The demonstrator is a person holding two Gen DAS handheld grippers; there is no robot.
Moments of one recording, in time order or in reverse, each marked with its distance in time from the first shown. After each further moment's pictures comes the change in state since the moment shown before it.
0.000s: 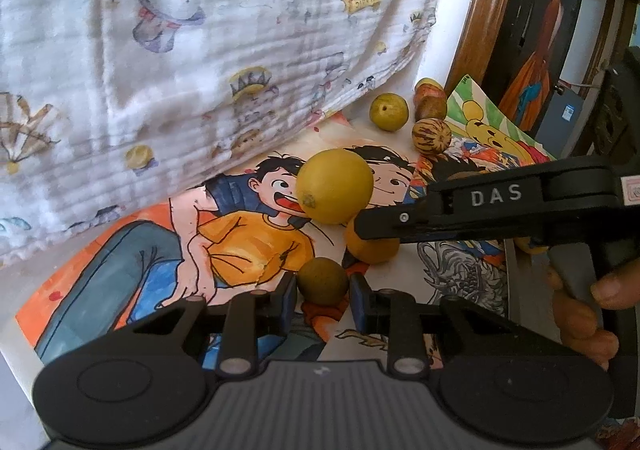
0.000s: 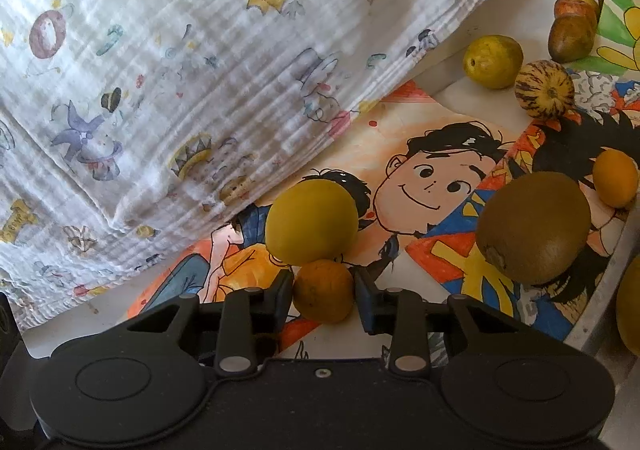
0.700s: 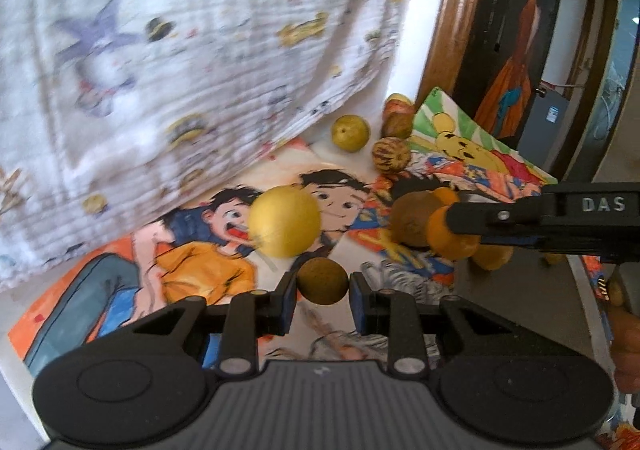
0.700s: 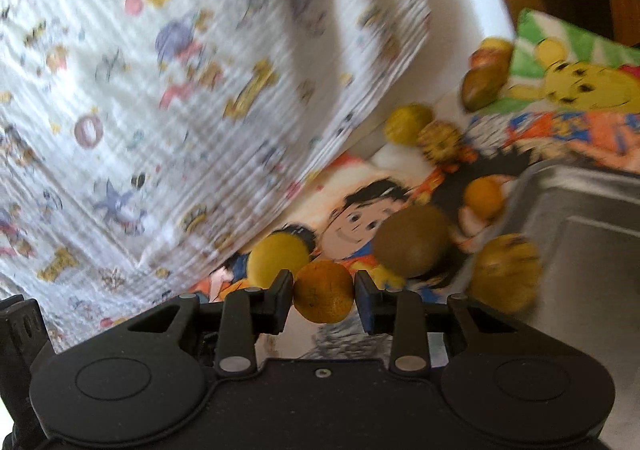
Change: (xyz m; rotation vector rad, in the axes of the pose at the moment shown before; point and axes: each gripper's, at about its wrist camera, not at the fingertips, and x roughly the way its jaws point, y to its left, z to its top) left arm -0.014 -0.047 0.013 0.051 -0.047 -0.024; right arm -0.111 -0.033 -0.015 0.089 -0.218 -0.044
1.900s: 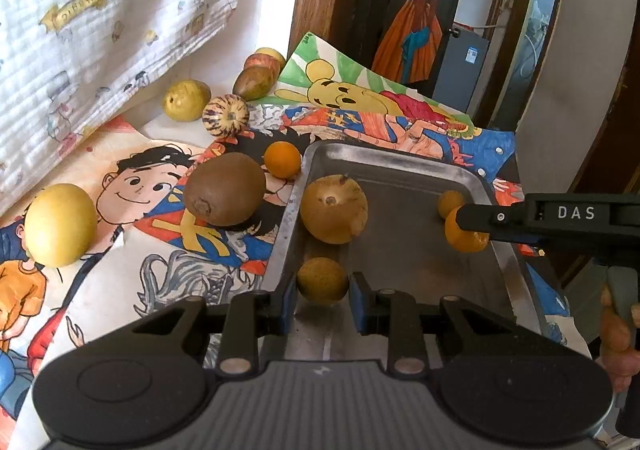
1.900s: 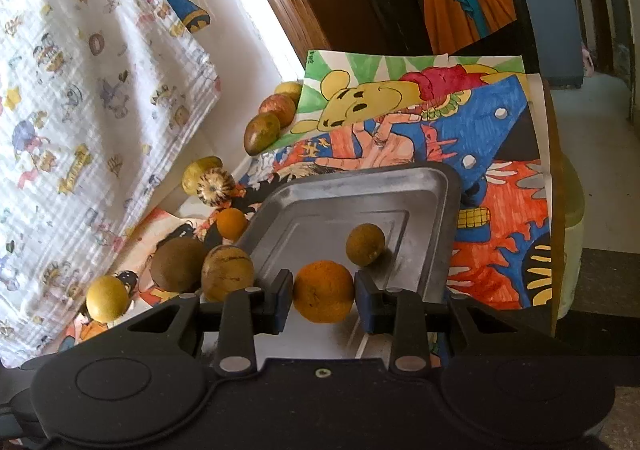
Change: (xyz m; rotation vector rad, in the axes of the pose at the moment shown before) left arm 0.051 -0.115 -0.014 0.167 0.111 -0.195; right arm -0.085 -0.110 -0.034 0.173 -0.147 -0.369
